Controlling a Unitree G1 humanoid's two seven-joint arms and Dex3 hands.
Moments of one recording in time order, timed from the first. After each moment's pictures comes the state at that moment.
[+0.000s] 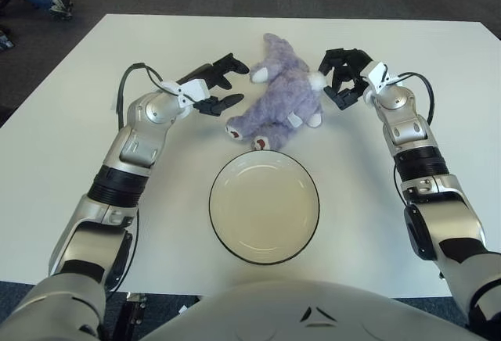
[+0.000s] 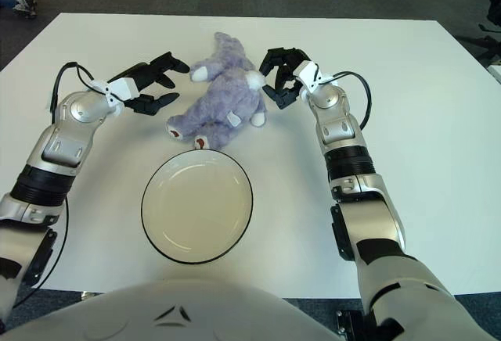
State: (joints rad) left arm -0.49 0.47 -0.20 -0.01 0.27 0.15 -0.52; right arm -0.67 -0.33 0.09 0.45 -0.18 0.03 0.27
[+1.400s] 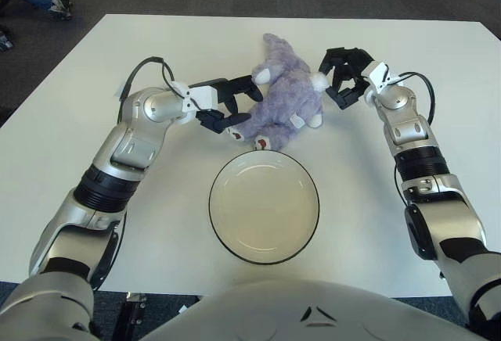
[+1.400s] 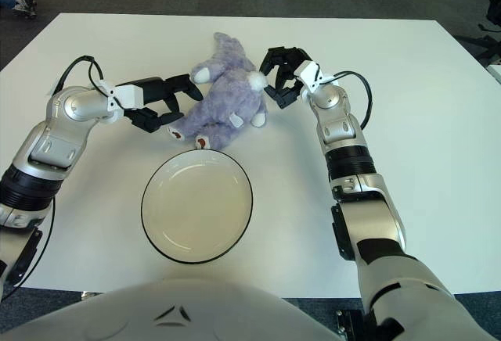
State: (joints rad) left arm -0.52 0.59 -0.31 -0.20 0.27 0.29 -0.84; right arm -0.67 -0.33 0.08 0.46 -0.17 0.00 0.27
